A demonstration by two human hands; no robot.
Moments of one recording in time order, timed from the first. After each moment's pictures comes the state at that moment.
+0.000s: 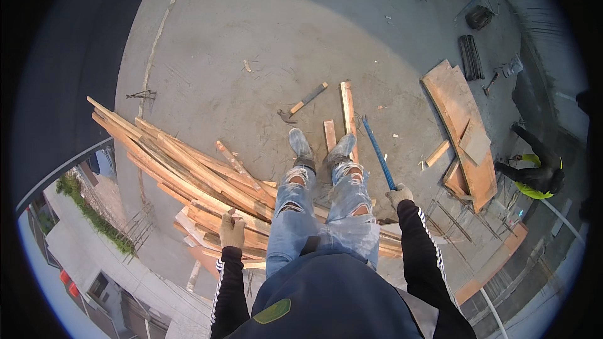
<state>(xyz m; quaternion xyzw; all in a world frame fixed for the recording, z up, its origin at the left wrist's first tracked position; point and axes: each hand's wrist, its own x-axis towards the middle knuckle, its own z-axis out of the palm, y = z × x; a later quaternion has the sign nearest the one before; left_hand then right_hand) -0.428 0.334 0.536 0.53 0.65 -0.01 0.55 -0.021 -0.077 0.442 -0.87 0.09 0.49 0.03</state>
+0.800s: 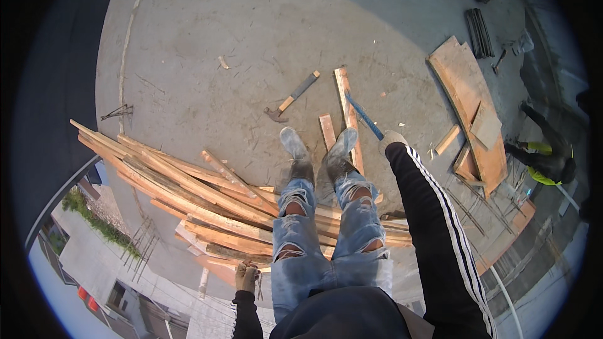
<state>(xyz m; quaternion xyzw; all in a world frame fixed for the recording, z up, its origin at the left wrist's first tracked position) -0.529 0.262 0.486 0.28 0.75 -0.13 0.58 0.103 0.063 0.272 -0.86 -0.07 0.50 -0.12</state>
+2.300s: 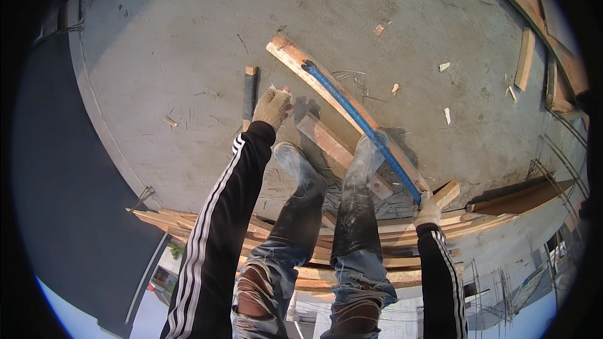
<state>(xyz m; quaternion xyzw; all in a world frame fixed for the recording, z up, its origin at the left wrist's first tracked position) 0.027 0.241 -0.076 0.62 0.40 -0.33 0.58 -0.251 -0.263 -0.021 -0.86 0.12 0.49 0.01</state>
